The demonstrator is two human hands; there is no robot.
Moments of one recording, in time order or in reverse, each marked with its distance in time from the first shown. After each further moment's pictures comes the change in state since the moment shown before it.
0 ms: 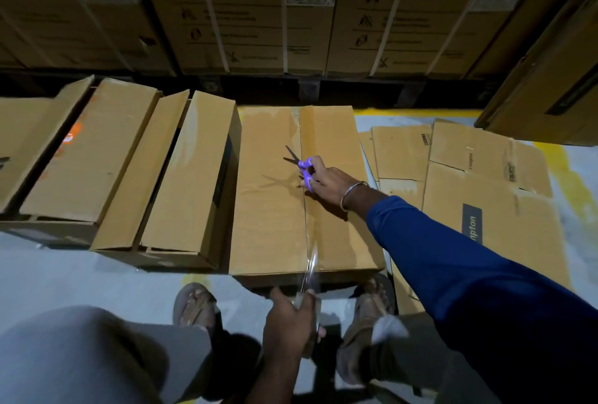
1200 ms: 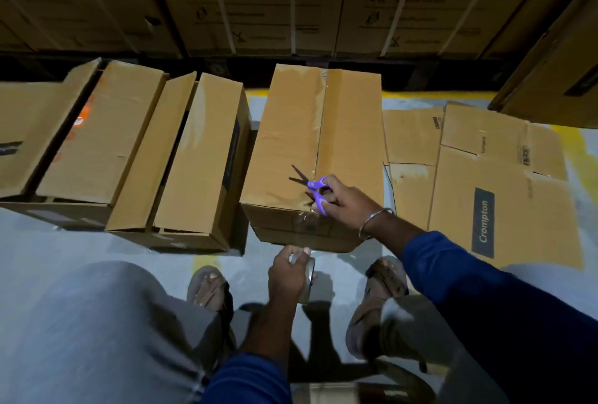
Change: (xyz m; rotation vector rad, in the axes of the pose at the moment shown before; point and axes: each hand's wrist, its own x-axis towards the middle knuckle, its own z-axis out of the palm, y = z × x) left_hand 0.082 -0.021 0.006 -0.217 0.064 0.184; right_hand -0.084 -0.010 0.036 0.295 0.013 -0.071
